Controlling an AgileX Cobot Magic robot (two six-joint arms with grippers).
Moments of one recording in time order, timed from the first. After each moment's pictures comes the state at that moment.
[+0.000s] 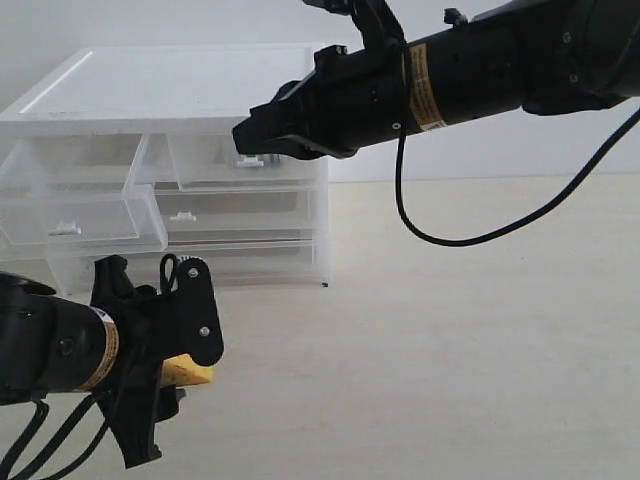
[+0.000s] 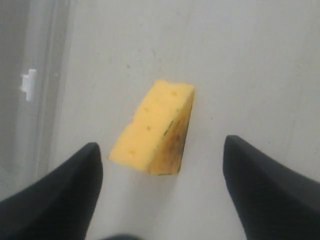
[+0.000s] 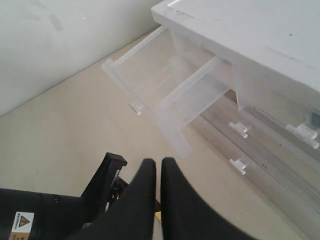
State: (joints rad) left arm -0.64 1.63 -0.66 1.20 0.27 -0.43; right arm 0.49 1.72 -1.32 -1.75 -0.72 1.81
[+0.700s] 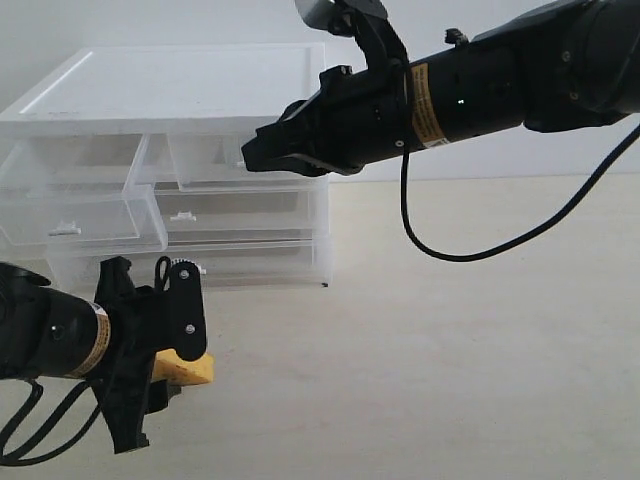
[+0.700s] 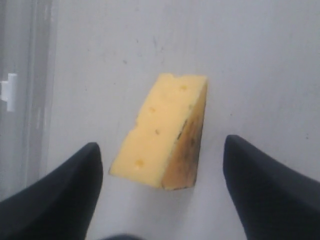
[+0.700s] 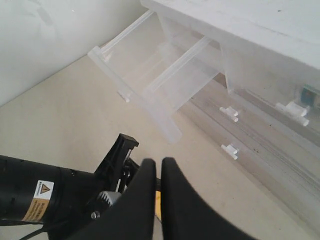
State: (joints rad) left arm -0.49 1.72 -0.68 1.34 0.12 -0.41; right arm 0.49 1.72 -1.28 -1.75 -0.70 1.81
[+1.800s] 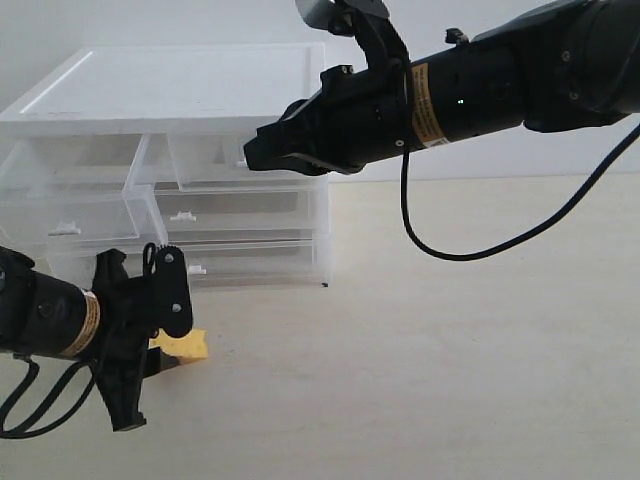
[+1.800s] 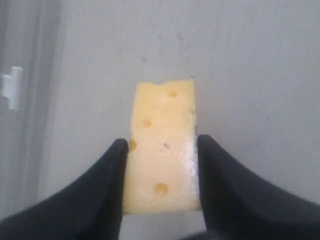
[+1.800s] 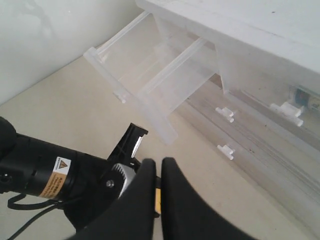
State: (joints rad) left arm -0.37 1.78 -0.73 1.36 -0.04 -0.37; right arm 0.49 1.72 -1.28 -1.75 -0.68 1.81
